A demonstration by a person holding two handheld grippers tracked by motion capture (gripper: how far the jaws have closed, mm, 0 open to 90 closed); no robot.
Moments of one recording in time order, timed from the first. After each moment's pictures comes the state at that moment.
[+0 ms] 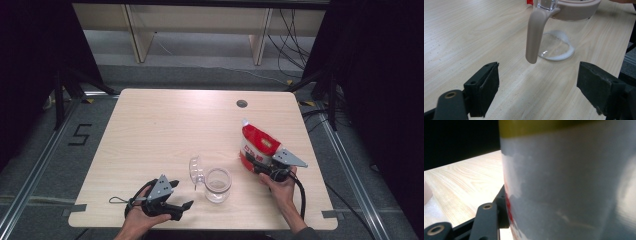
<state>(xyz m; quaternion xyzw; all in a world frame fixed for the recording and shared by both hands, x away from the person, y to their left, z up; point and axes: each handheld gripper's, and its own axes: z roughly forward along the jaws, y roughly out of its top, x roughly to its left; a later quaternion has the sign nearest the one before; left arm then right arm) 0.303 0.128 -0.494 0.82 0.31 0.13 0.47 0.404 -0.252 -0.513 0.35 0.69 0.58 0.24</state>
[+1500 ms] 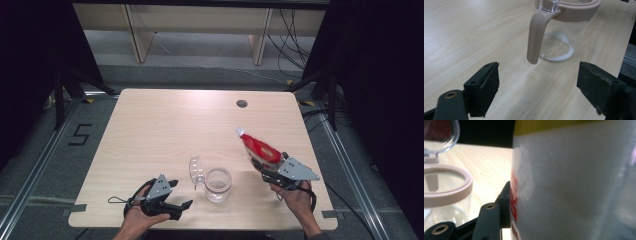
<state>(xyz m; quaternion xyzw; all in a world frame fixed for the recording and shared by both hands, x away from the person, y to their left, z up) 0.304 0.130 -0.493 0.82 0.31 0.13 0.47 0.356 -0.257 -0.458 0.19 0.74 0.53 0.36</state>
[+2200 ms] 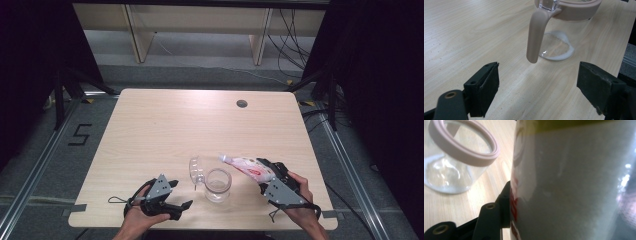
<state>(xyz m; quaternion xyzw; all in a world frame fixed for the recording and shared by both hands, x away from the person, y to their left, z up) 0.304 0.131 -0.493 0.82 0.31 0.12 0.47 0.318 -0.238 -0.450 0.04 0.81 0.37 0.46</state>
